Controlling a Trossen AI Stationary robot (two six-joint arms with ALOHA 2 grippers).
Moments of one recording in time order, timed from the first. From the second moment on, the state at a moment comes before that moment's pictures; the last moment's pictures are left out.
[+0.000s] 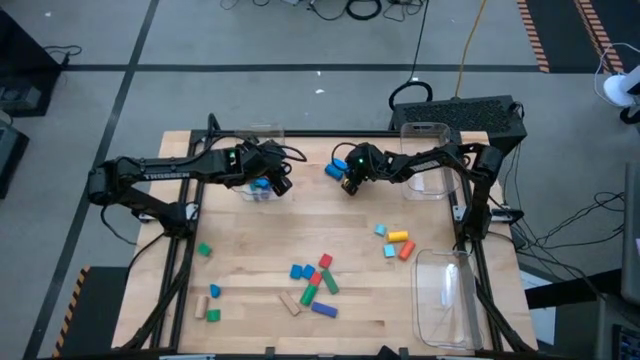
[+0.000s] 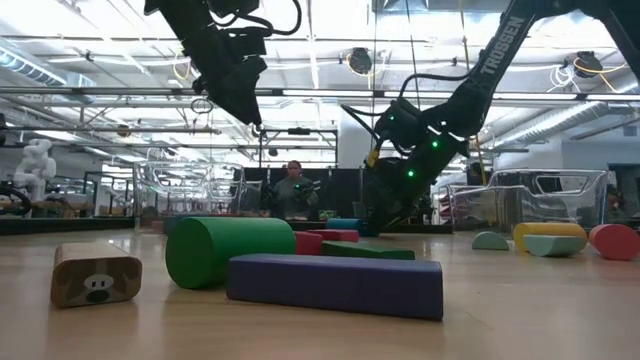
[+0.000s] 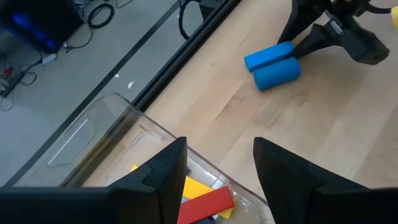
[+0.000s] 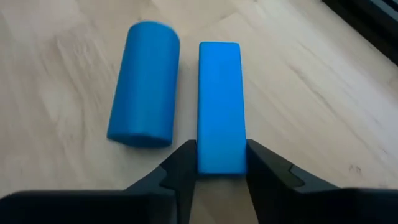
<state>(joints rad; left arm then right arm) 0.24 1.34 1.05 -0.55 -0.45 -0.17 -0.49 1.93 0.87 0.19 0.10 0.09</state>
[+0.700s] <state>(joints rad) 0.19 1.34 1.01 -0.49 -0.39 0.03 -0.28 1.71 0.86 0.19 0.29 -0.15</state>
